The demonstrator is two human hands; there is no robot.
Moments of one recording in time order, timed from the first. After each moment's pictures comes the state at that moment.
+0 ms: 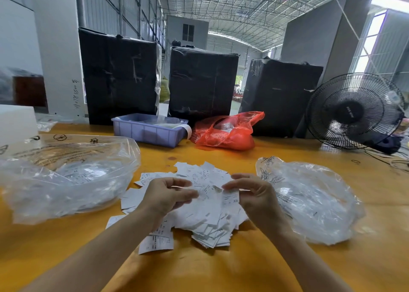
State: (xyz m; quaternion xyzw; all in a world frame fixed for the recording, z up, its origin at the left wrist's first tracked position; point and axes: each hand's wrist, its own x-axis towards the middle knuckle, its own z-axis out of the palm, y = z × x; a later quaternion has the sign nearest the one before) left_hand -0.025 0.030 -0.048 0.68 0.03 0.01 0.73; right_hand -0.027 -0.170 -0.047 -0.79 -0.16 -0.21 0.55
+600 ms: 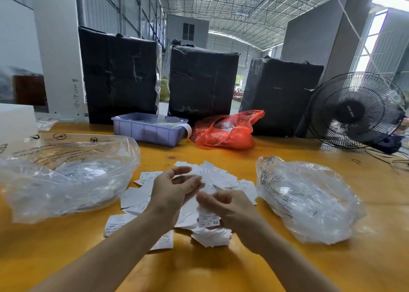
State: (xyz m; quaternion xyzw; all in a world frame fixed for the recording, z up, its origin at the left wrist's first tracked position) left_hand -0.033 0.009 -0.041 0.49 0.00 0.05 0.87; right_hand -0.047 -0.139 -0.047 -0.77 -0.17 0.06 0.62
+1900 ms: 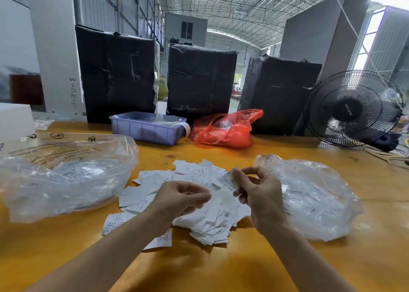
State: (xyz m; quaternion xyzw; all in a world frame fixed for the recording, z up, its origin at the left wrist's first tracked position) left_hand -0.036 0.013 -0.048 0.69 -0.03 -0.04 0.72; right_hand -0.039 -0.159 -0.034 -0.65 -0.04 -0.16 0.74
